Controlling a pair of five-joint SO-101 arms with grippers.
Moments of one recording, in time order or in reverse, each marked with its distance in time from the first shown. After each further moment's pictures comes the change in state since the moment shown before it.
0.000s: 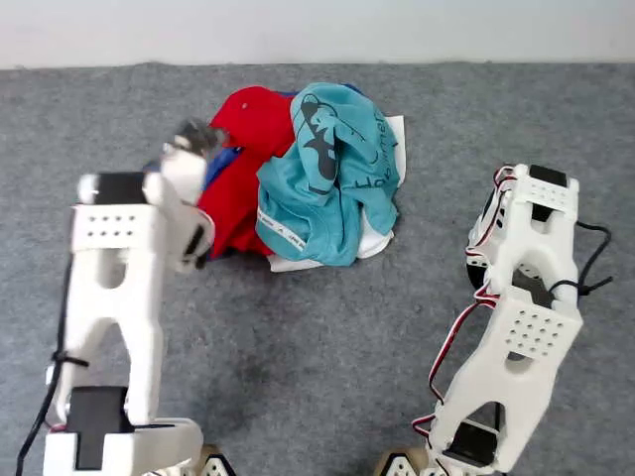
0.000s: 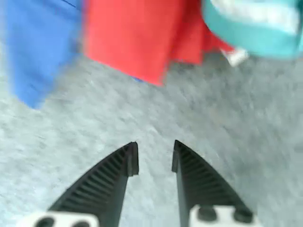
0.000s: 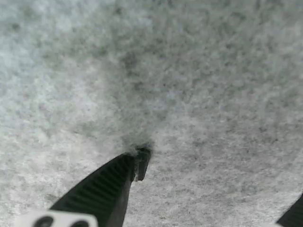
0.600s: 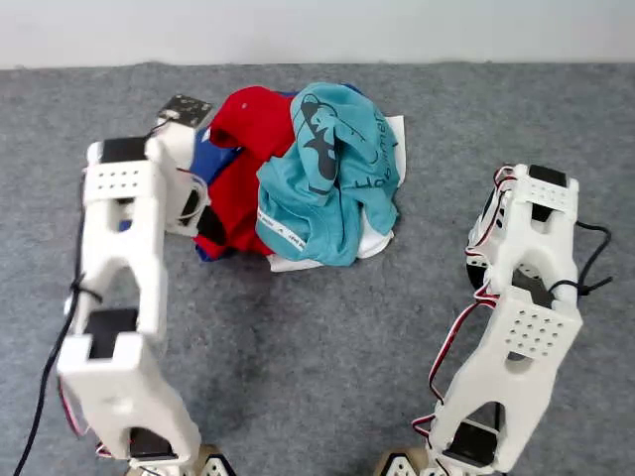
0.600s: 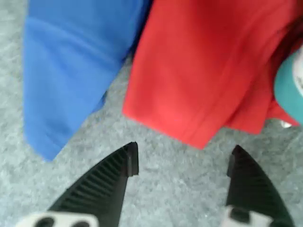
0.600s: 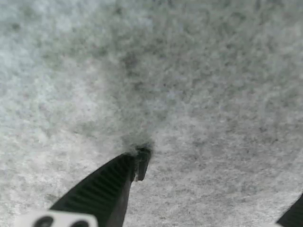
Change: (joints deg) left arm -1.8 29.7 -20.9 -3.3 0.0; right arm 0.0 0.0 0.0 0.0 0.0
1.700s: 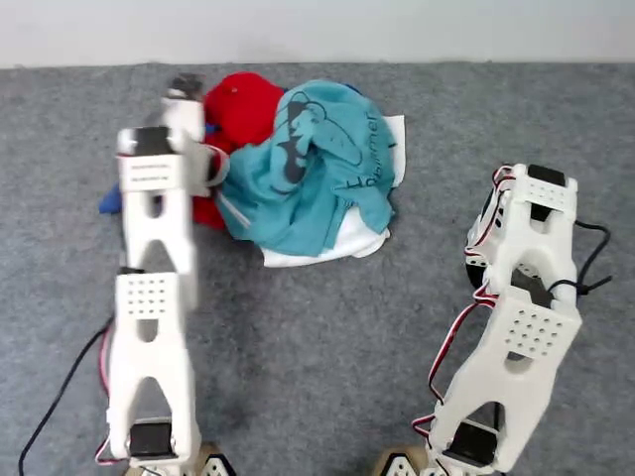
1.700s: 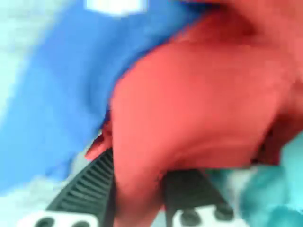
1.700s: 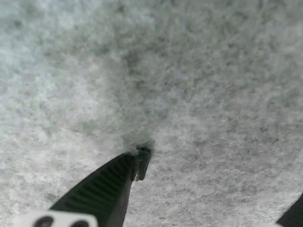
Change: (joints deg) left arm -3.2 48.8 -74.8 11.2 14.8; right arm -0.4 0.0 0.0 0.0 0.0
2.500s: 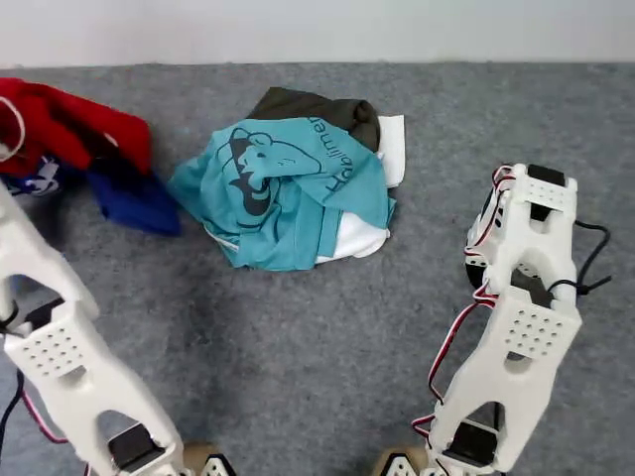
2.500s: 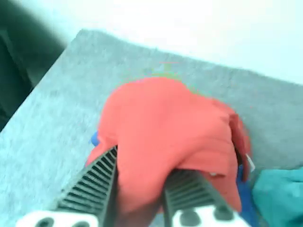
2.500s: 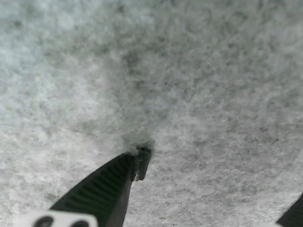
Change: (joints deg) left arm -22.7 -34.8 0.1 0.0 -0.1; right arm 0.0 0.0 0.0 0.0 0.0
